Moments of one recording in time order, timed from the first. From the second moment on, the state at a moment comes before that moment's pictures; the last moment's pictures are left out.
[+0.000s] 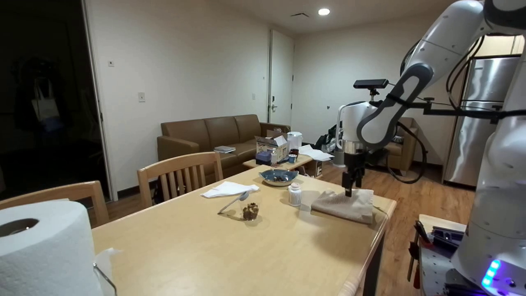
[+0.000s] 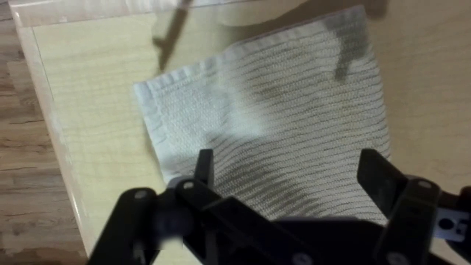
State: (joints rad) arm -0.16 -0.08 -0.16 -2.72 -0.24 2.60 0.11
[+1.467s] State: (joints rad) arm -0.15 0.32 -0.18 -2.52 -0.23 2.78 -0.07
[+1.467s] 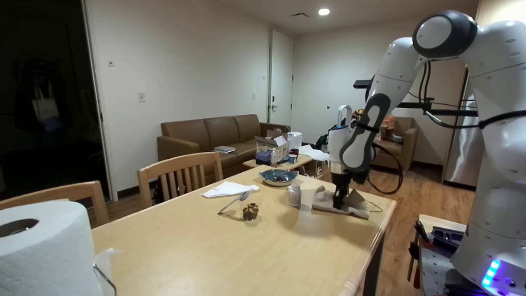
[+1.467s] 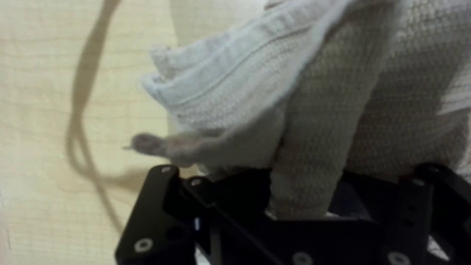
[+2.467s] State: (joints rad) arm -0.02 0.14 -0.21 -2.60 -0.36 2.70 -0.05
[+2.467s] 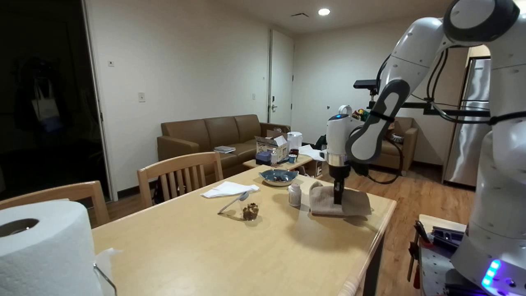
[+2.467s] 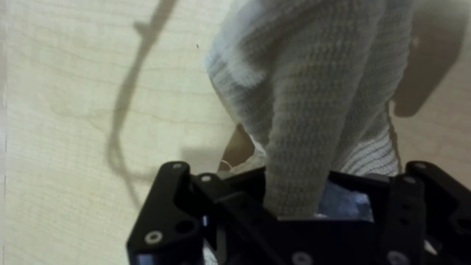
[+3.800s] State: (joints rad) arm 0.00 0.29 -0.10 -2.53 -0.39 2.58 -0.13
